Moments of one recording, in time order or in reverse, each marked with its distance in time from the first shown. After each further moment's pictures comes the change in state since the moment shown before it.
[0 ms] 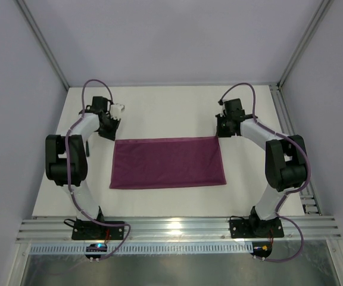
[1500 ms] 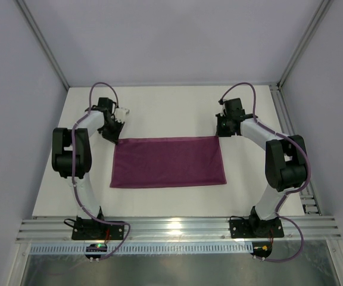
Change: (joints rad) left arm -0.024 0.122 0.075 -0.071 -0.003 0.034; right arm 0.000 0.000 0.010 -0.003 0.001 0.015
